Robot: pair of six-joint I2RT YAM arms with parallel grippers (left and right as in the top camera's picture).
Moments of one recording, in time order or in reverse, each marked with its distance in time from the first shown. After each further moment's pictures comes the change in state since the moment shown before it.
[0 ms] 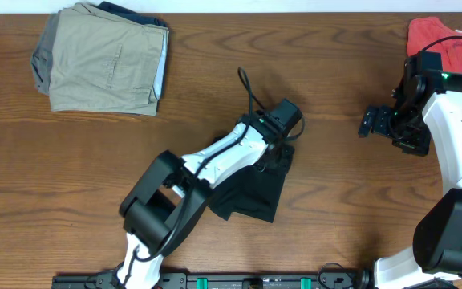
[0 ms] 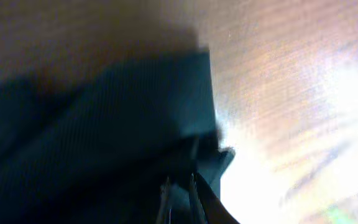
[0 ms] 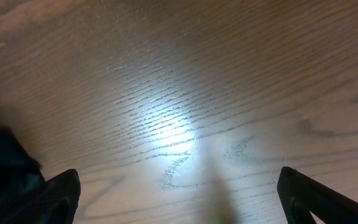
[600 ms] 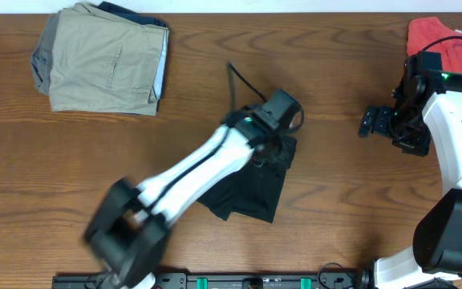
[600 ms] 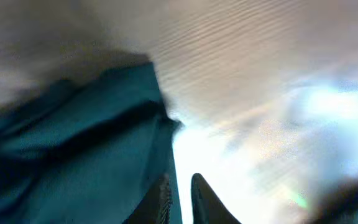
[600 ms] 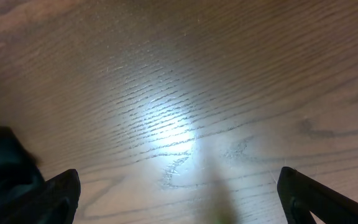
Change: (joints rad) left arm 0.002 -0.309 -0.003 -0.116 0.002 0.020; right arm 0.000 0.000 0.000 0.000 0.000 0.000
